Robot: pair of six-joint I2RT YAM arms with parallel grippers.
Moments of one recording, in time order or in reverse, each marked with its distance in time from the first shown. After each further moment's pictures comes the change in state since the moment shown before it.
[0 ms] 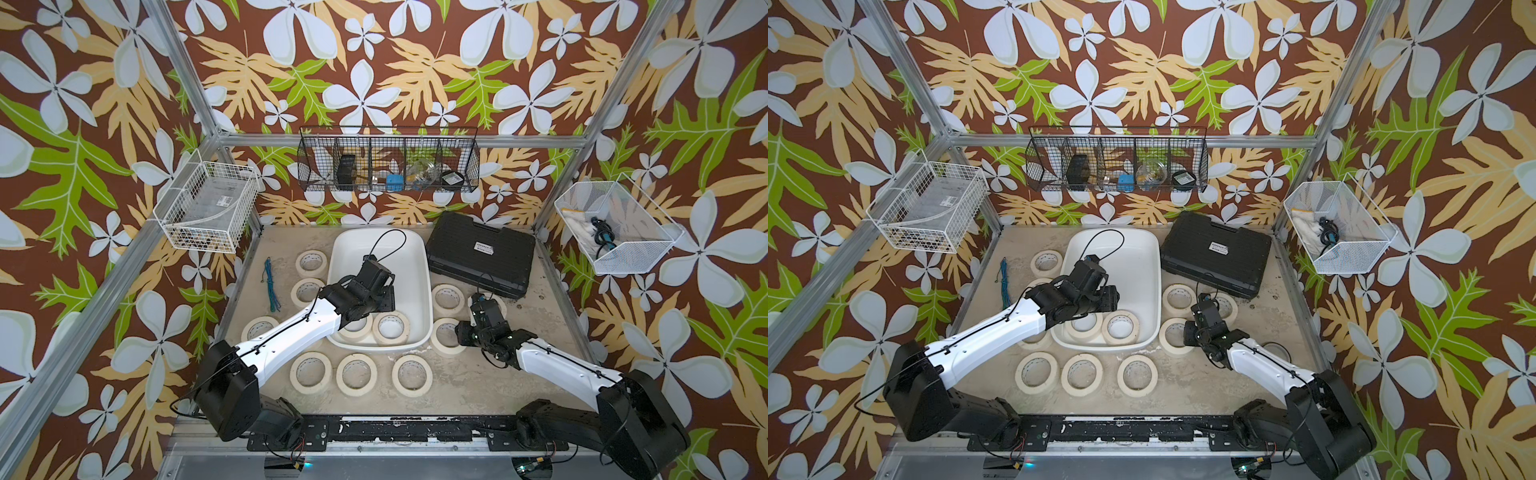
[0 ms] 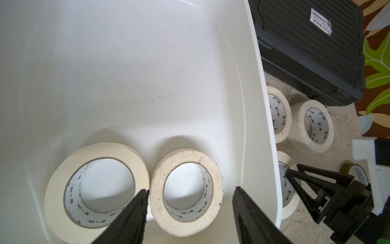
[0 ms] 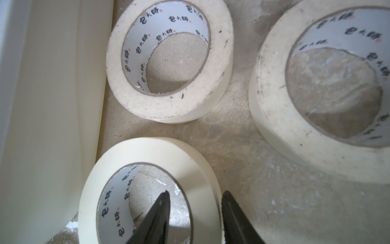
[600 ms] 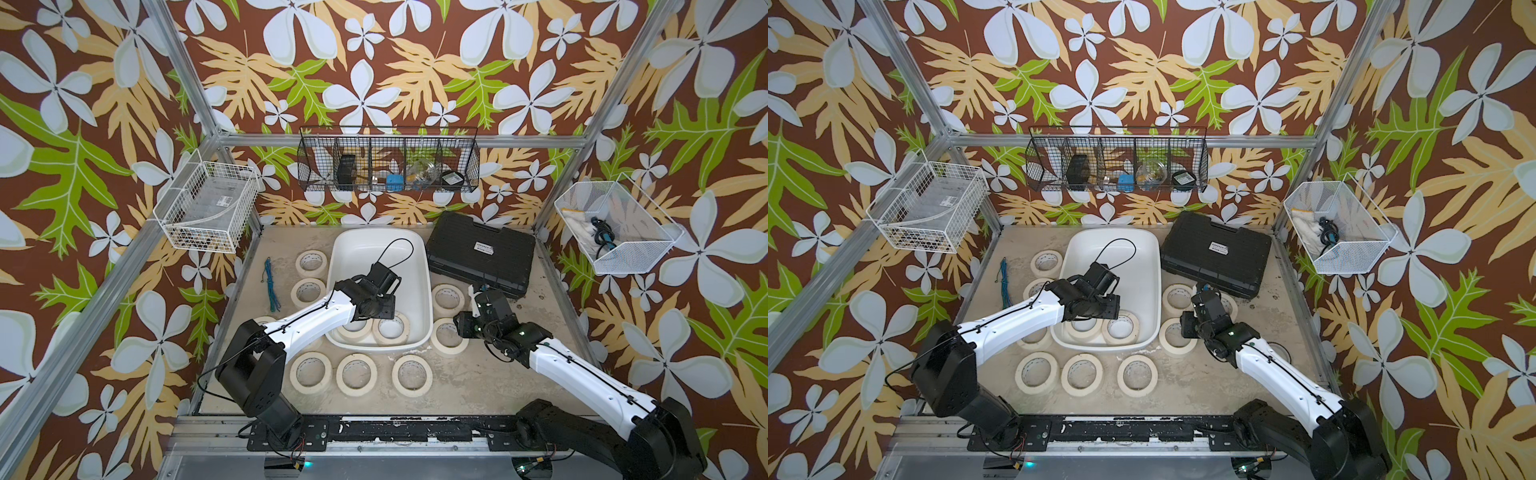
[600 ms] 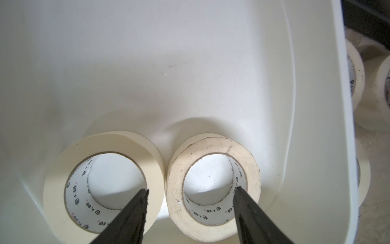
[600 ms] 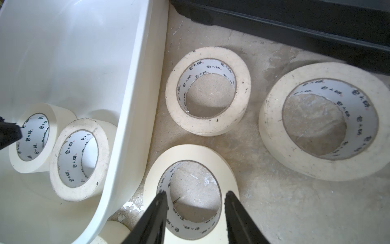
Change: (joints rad) left arm 0.012 0.157 0.037 -0.095 0.018 0.108; right arm 0.050 -0.143 0.156 -0.215 0.001 -0.016
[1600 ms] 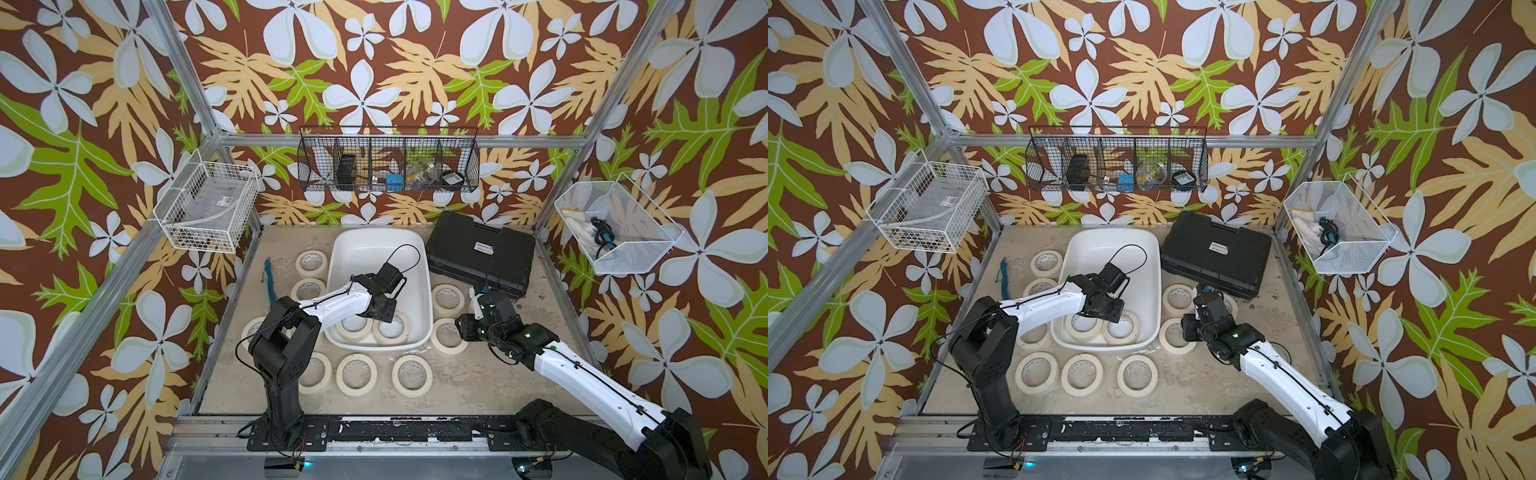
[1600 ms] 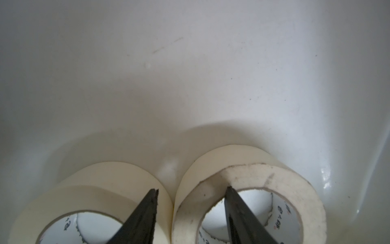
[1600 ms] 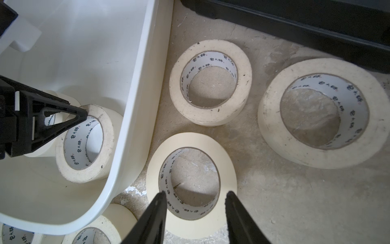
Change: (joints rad) left arm 0.027 0.229 0.084 0.000 0.037 0.174; right arm 0.002 -0.035 0.008 -0.060 -0.019 -0.027
